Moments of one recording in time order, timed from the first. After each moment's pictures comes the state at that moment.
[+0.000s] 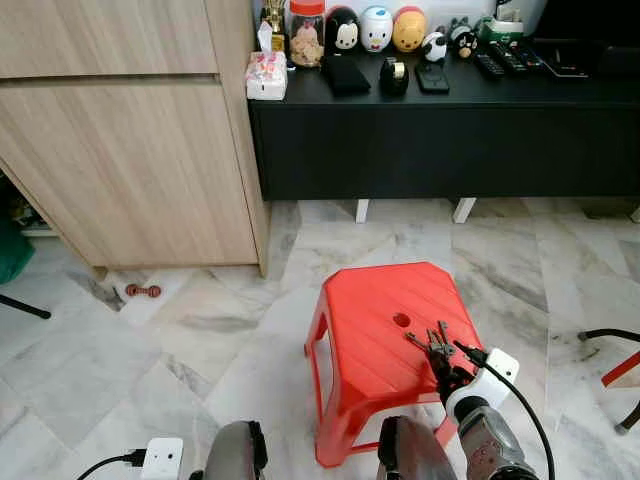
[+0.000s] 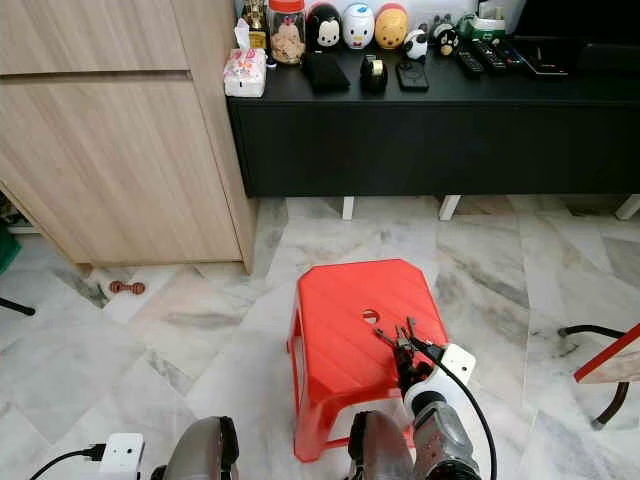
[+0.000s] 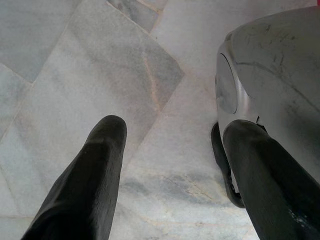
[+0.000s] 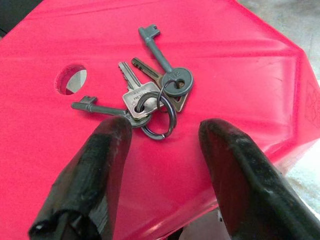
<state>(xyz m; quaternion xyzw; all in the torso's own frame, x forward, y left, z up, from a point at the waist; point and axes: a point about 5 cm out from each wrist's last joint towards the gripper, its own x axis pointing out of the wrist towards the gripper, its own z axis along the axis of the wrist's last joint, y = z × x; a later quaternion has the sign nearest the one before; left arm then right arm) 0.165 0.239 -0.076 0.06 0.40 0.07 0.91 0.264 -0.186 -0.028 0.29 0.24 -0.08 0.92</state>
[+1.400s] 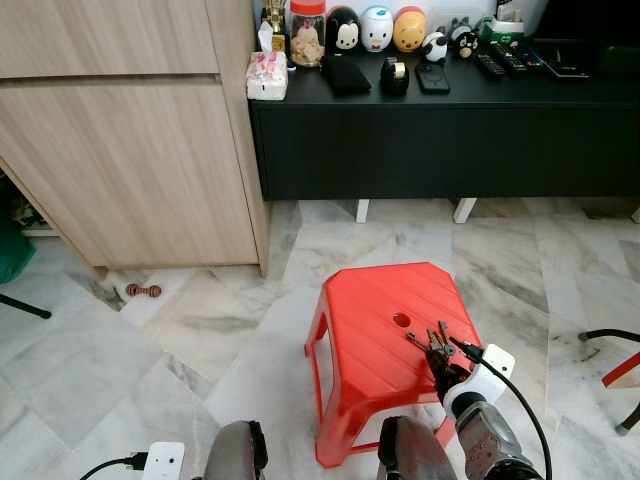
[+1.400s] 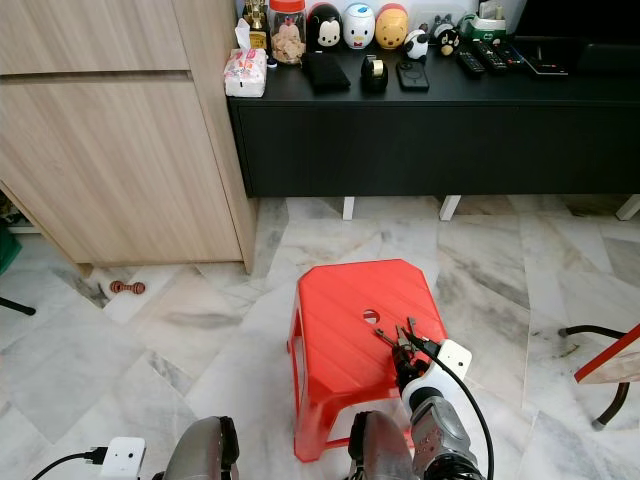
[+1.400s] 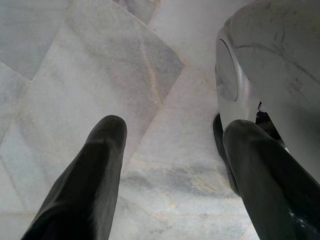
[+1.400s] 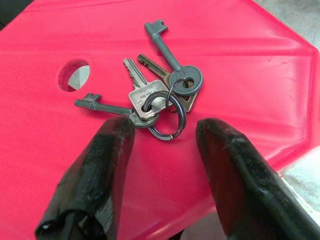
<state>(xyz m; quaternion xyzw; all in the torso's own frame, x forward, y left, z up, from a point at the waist) 0.160 0.239 -0.079 0.07 0.41 0.06 0.91 0.268 -0.183 -0.026 0.28 0.25 -0.08 0.92</state>
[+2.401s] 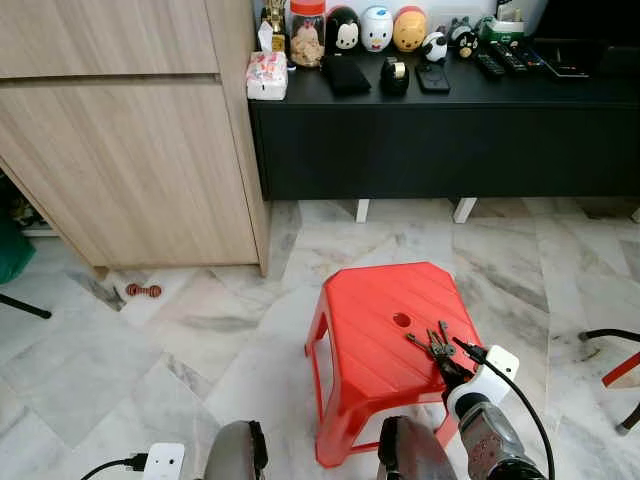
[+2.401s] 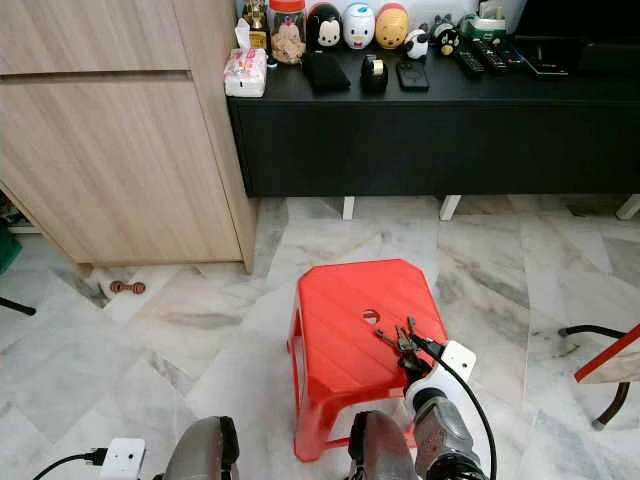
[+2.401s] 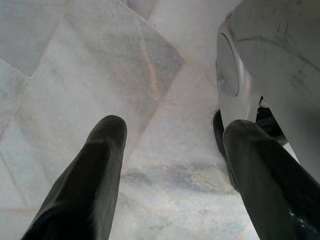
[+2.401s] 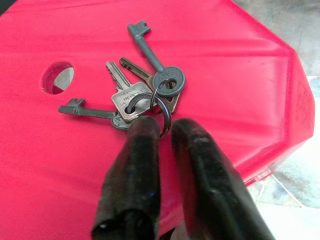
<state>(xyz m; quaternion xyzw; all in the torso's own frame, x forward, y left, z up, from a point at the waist) 0.159 0.239 -0.080 0.07 0.42 0.06 0.90 0.267 -0.186 -0.027 0.28 0.26 -0.09 0.92</state>
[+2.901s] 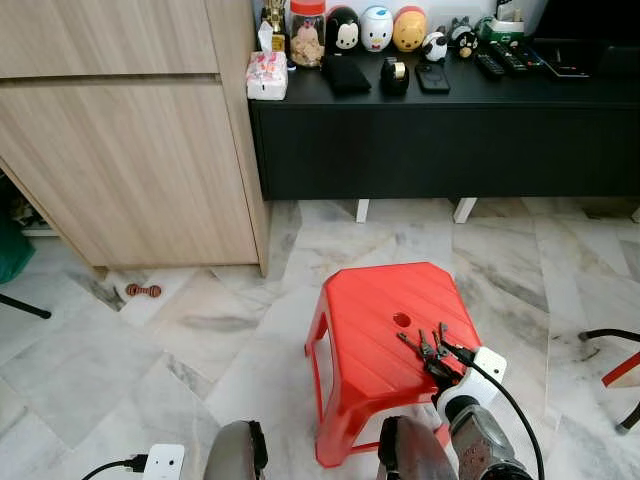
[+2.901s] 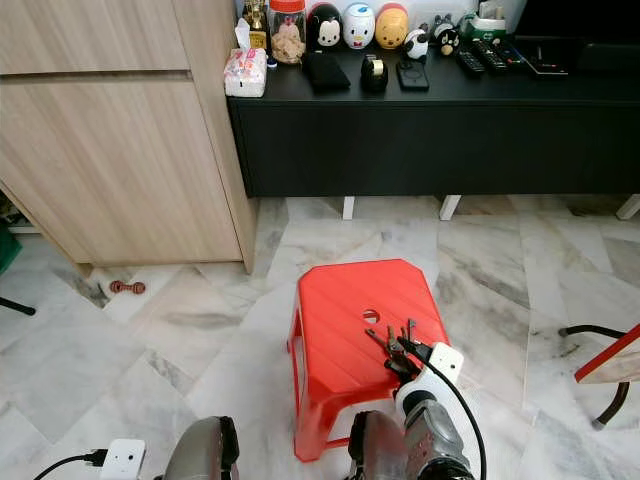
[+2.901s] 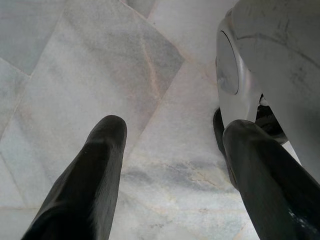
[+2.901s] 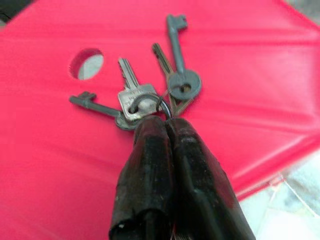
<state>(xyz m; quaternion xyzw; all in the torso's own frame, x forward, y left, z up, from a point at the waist) 0.159 0.239 -0.080 0.07 0.42 0.06 0.90 0.265 -0.172 -0.028 0.27 0.24 -0.06 0.93</state>
